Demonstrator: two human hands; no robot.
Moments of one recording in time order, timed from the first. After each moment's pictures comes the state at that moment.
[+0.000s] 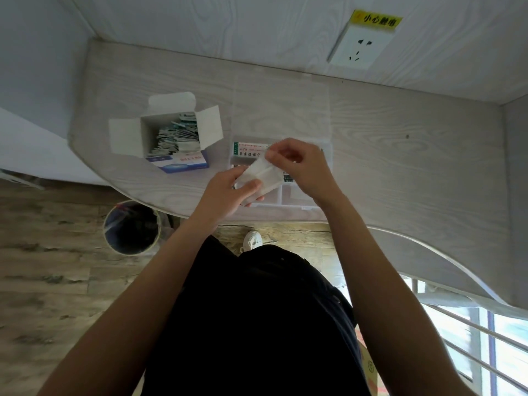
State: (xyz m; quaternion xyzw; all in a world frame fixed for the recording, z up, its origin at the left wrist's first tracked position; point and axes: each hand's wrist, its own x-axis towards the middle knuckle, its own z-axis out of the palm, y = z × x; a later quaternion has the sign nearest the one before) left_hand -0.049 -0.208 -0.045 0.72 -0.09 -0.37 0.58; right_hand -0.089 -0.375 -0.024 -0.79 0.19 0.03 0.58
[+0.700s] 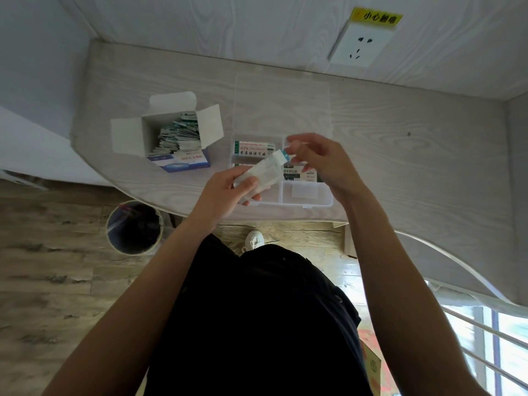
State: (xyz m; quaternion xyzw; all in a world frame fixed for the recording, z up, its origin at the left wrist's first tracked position) left_hand -0.051 -0.201 -0.037 0.70 -0.13 -0.37 0.59; right_hand -0.099 -0.404 -0.017 -0.74 0.25 0.08 0.62
